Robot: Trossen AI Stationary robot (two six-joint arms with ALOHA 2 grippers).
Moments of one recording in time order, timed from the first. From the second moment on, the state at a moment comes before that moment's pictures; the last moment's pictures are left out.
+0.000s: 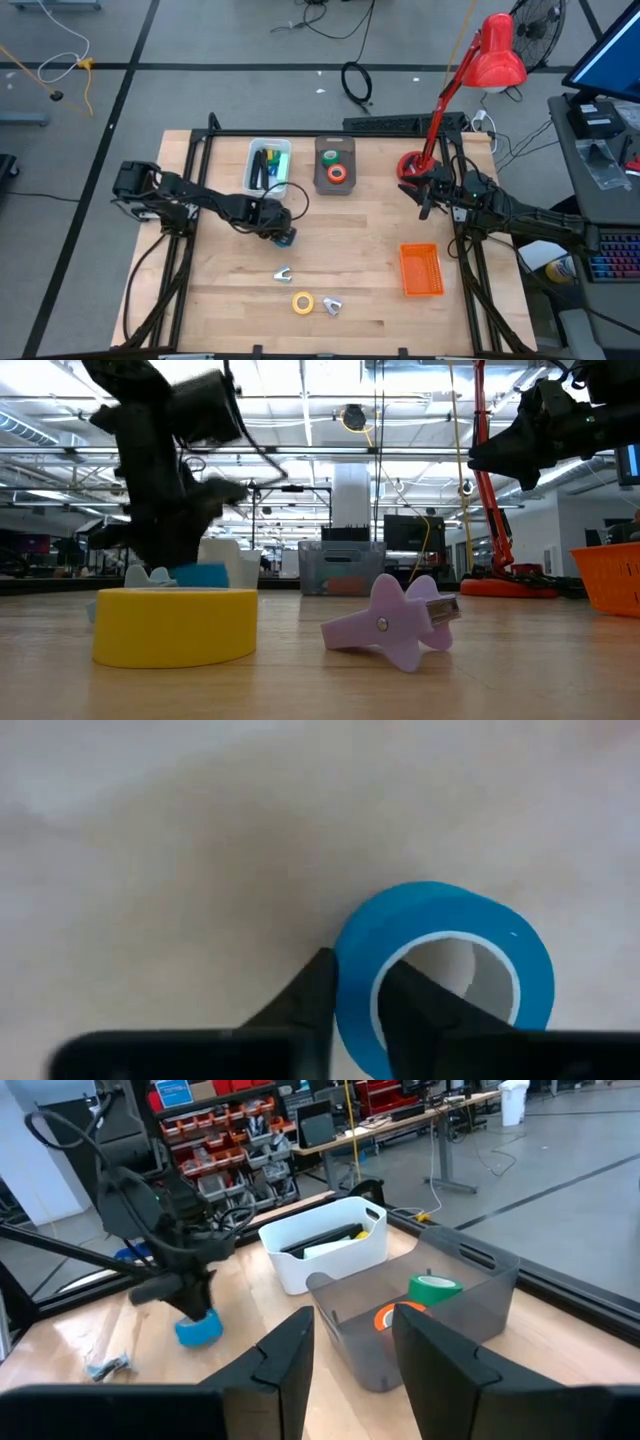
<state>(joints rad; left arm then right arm) -0.07 1.58 0.78 -0.42 -0.03 -1.23 -0.33 0.31 0.21 0.00 0.00 0.25</state>
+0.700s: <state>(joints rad) 0.15 1.41 1.12 -0.18 -0.34 -0.78 -0.33 0.31 0.21 0.01 0.00 0.24</state>
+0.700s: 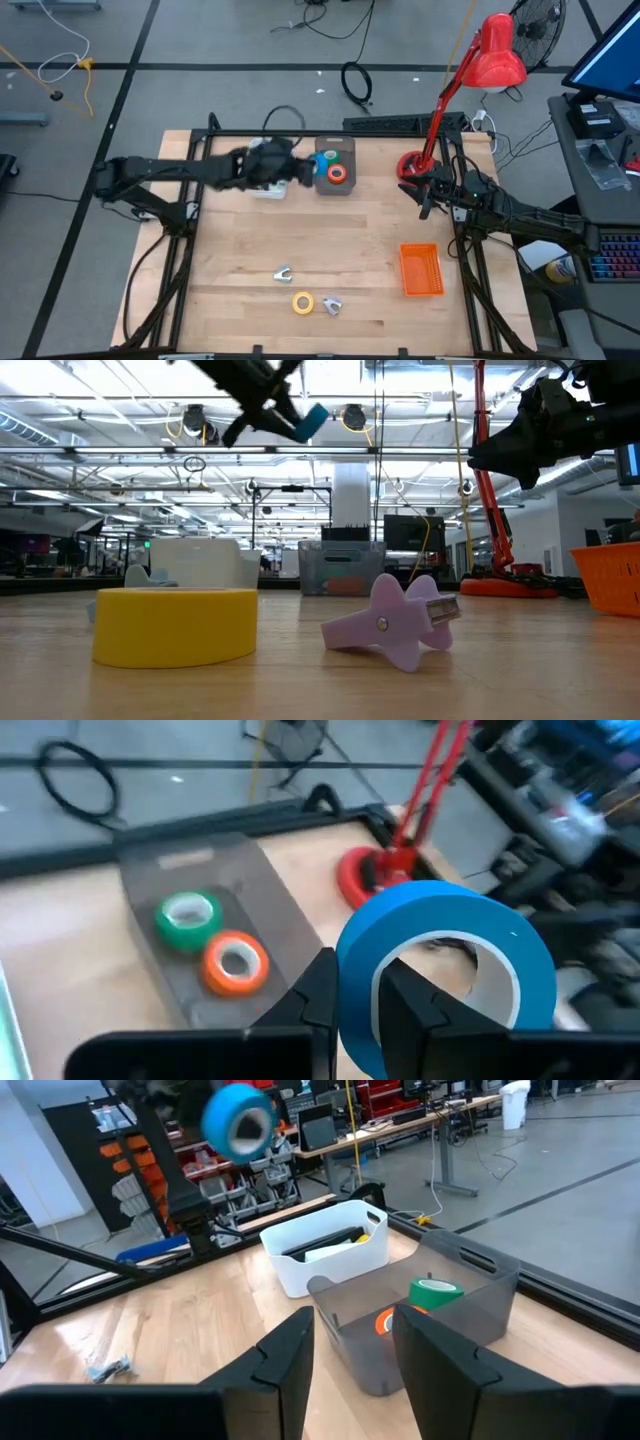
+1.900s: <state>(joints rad) 0.39 2.12 1.73 -0.73 -0.06 0.01 -0.33 0.33 0.21 0.01 0.01 0.25</state>
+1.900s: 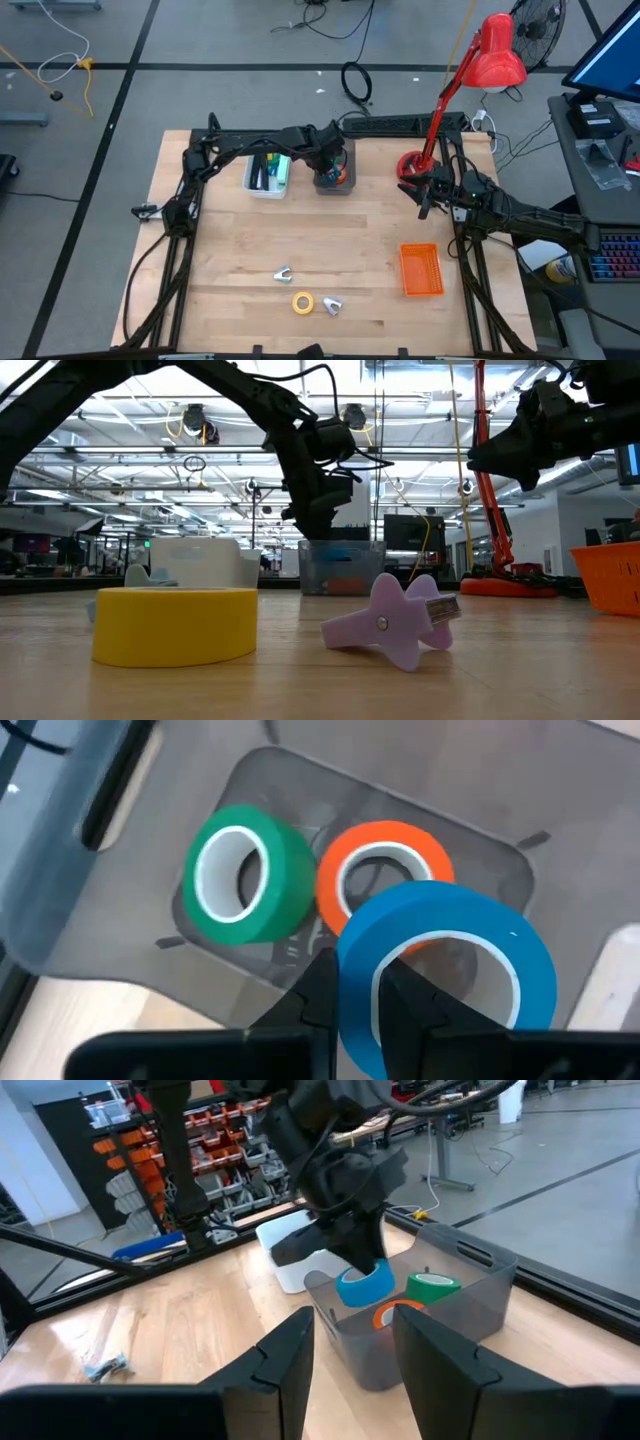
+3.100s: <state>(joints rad) 0.38 2.14 1.73 -0.69 -0.07 0.07 -0.33 0.33 0.21 0.01 0.11 0.25</state>
